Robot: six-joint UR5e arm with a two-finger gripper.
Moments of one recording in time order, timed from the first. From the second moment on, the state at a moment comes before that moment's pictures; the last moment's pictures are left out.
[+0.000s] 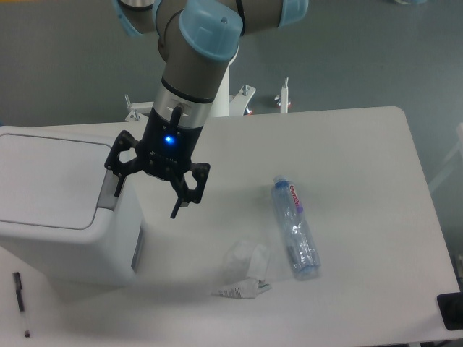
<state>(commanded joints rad) 2.31 -1.72 -1.60 -1.02 1.04 0.45</state>
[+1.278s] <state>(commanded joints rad) 2.30 -1.71 -1.62 -1.02 1.05 0.44</state>
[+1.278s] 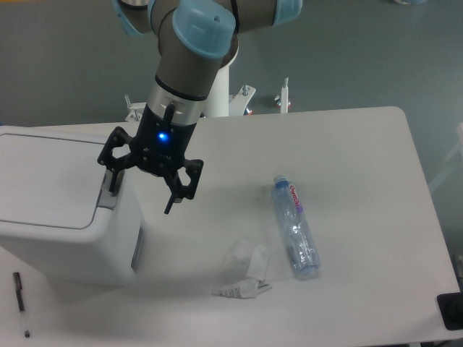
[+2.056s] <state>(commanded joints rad) 2.32 -1.71 -1.58 -1.02 1.04 0.45</state>
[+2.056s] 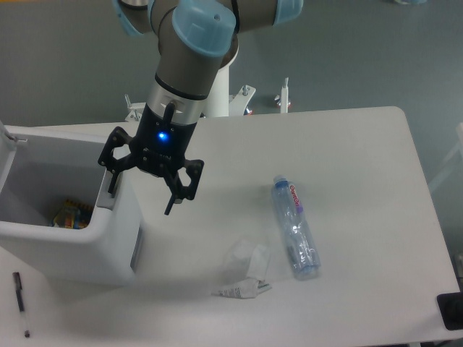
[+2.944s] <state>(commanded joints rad) 2.52 -1.84 -1.51 -1.01 1.14 0.67</state>
